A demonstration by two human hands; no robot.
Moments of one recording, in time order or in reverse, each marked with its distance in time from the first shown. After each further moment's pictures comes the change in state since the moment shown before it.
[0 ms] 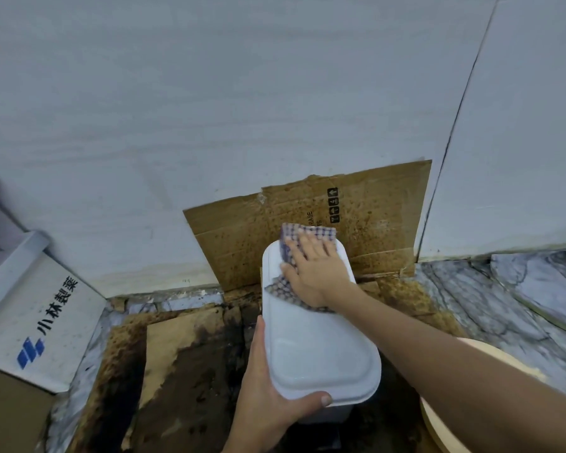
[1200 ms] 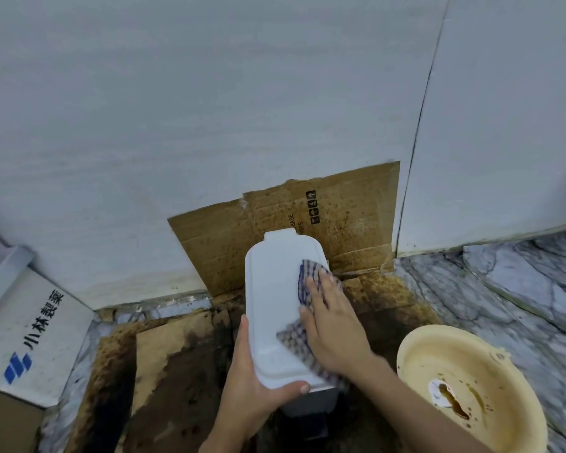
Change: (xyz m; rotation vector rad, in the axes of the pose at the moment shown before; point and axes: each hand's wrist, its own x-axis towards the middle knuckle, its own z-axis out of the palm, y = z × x) left_hand -0.003 -0.008 -0.002 0.040 -0.048 0.082; right_hand -0.126 0.001 0.020 0.328 0.152 0.169
